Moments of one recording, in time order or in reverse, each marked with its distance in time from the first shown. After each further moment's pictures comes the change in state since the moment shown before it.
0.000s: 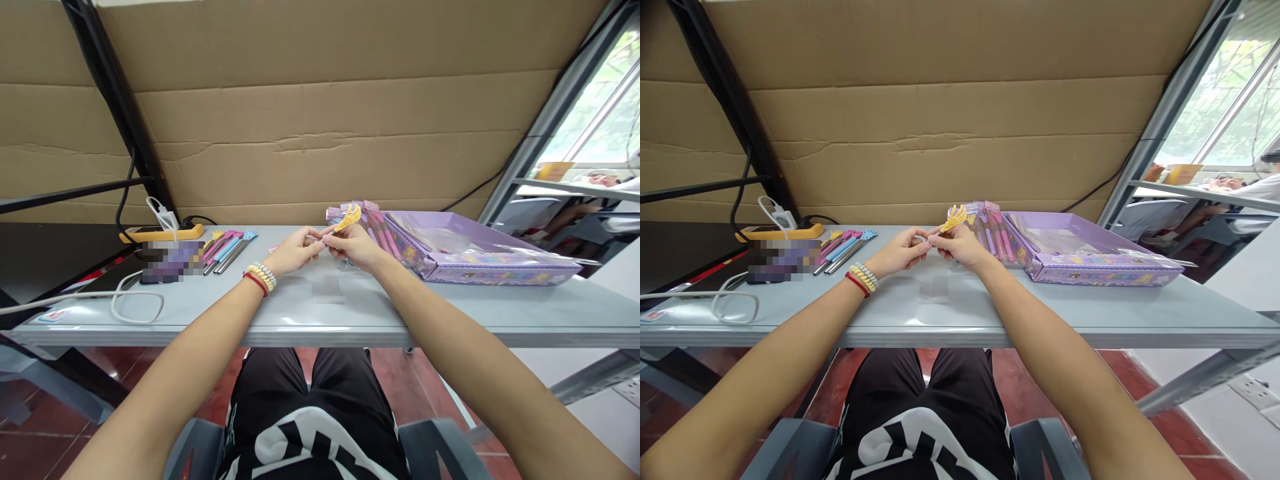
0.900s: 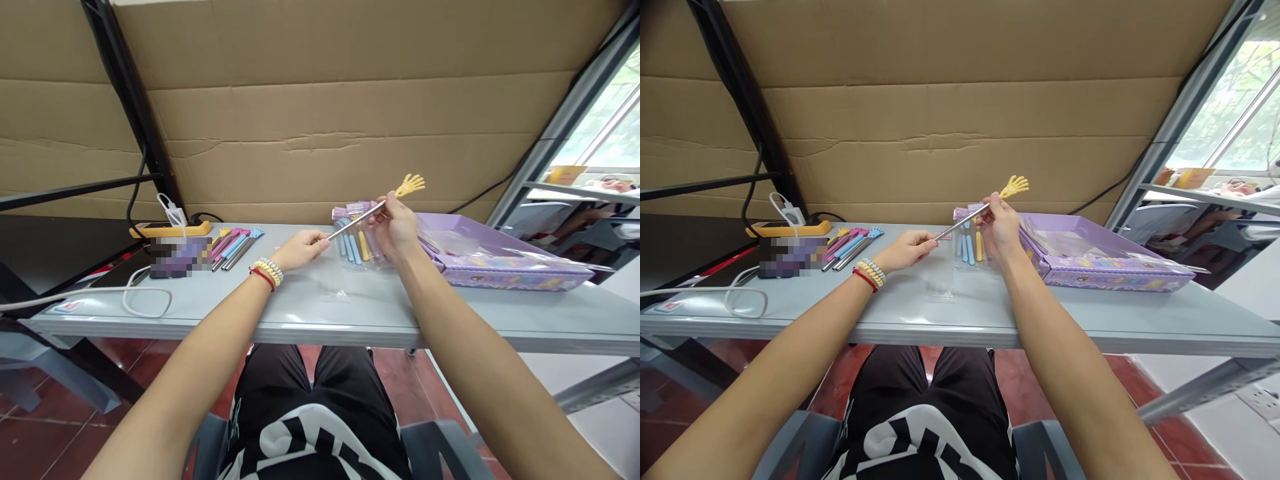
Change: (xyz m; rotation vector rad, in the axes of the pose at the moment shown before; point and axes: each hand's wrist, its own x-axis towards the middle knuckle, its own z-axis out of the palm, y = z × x) left_hand 0.000 0.004 -0.003 0.171 -0.010 0.069; right_hand 0.002 -0.031 -0.025 0.314 0.578 -0.219
